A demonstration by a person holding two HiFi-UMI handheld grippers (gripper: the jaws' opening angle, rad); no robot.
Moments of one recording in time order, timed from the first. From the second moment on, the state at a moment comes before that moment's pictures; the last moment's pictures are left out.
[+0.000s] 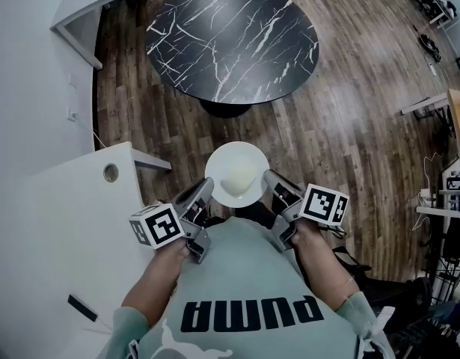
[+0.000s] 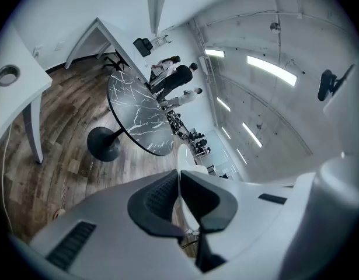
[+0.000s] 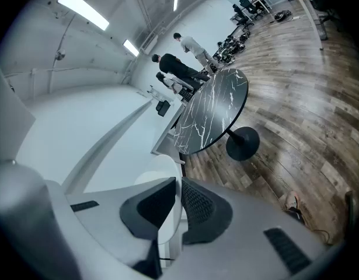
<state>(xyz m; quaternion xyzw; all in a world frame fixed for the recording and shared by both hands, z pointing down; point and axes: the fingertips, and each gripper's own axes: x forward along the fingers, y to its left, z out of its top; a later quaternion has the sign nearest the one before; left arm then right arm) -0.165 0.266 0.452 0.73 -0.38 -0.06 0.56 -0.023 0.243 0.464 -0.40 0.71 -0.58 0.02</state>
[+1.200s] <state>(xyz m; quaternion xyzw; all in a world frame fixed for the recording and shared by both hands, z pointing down) -0.009 0.126 0.429 0.75 -0.40 -0.01 0.54 0.133 0.115 0.458 -0.39 0.70 -0.59 0.08</state>
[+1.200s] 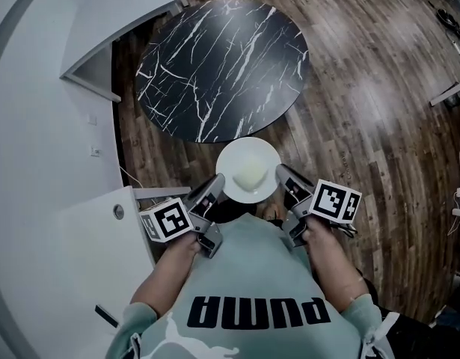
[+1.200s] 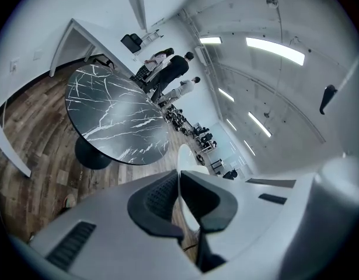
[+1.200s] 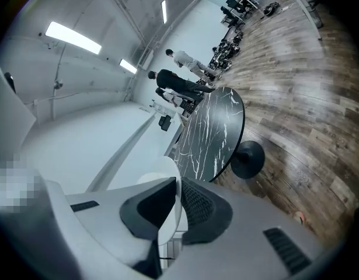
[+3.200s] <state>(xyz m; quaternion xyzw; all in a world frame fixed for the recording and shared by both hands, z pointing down) -0.060 -0.207 0.522 0.67 -0.45 -0.09 0.59 0.081 -0.249 0.533 -0.37 0.70 -0.61 -0.05</state>
